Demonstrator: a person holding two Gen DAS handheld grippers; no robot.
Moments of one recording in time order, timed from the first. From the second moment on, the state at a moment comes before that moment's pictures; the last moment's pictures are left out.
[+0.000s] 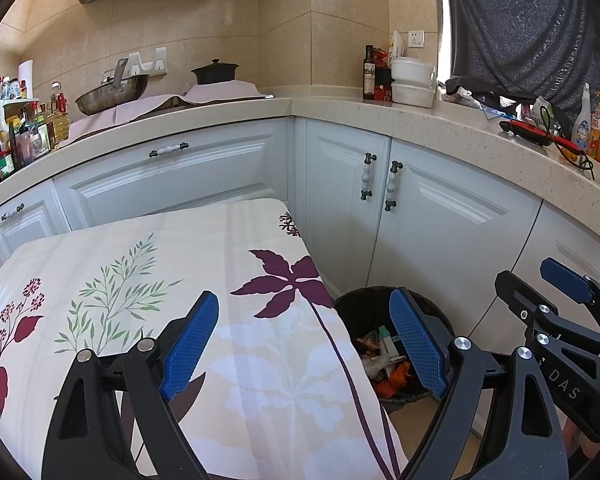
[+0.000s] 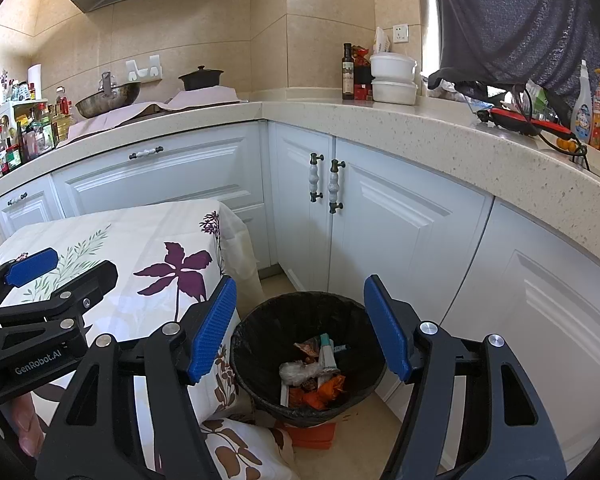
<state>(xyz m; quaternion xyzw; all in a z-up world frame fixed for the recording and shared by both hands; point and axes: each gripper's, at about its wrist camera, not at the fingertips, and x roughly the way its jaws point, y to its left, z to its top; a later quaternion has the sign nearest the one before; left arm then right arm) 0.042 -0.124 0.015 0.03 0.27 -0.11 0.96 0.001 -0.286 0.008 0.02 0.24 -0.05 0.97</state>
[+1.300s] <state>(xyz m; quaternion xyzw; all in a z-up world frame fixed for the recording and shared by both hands) 0.040 -0.133 0.010 0.03 0.27 -0.12 0.95 0.002 -0.291 0.006 0.02 0.24 -0.05 0.97</state>
